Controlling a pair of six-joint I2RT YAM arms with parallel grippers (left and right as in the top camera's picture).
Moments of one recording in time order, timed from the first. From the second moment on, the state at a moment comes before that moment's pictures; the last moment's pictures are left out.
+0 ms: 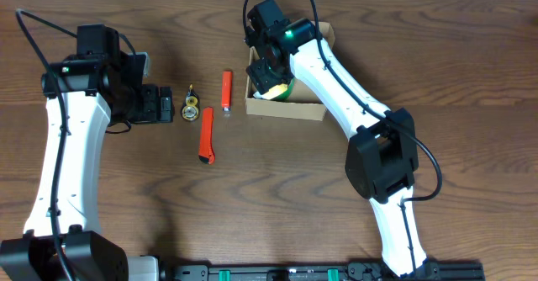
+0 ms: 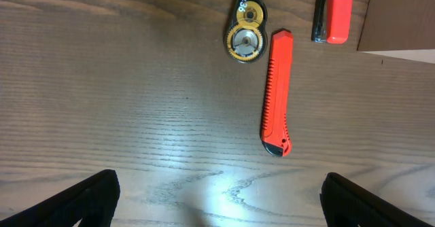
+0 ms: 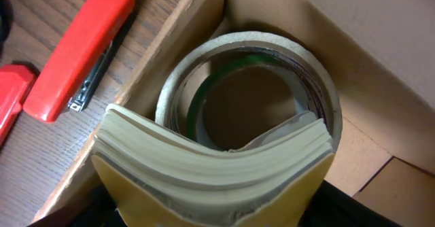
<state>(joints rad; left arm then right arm) 0.08 1.56 1.42 -1.19 0.15 0.04 0.54 2.29 2.10 -1.07 0.01 0.01</state>
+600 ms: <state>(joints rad) 0.08 1.56 1.42 -1.19 0.15 0.04 0.54 2.30 2.20 -1.11 0.07 0.00</state>
